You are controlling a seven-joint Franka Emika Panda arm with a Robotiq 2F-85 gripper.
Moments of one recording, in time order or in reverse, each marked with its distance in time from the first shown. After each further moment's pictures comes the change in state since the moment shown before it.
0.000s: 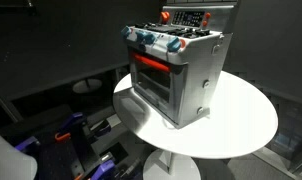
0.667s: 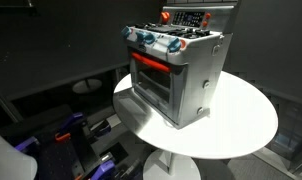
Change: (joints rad) arm 0.005 0.013 -0.005 0.016 0.000 0.042 0.010
